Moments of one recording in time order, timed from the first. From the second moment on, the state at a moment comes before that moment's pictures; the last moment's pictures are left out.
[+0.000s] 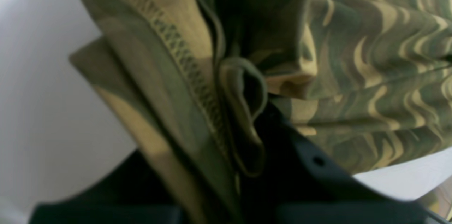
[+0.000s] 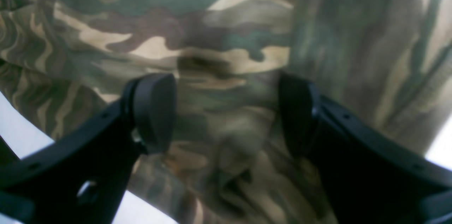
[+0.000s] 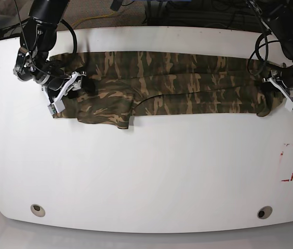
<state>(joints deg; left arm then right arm) -2.2 -17.8 -43.0 75.1 -33.3 -43.0 75.0 -5.0 11.8 24.2 85.8 38.2 40.7 -64.8</state>
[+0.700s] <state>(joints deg) 7.5 -9.0 -22.2 113.3 -32.1 -42.8 77.0 -5.2 11.6 24.3 85.0 38.2 40.7 -64.5</state>
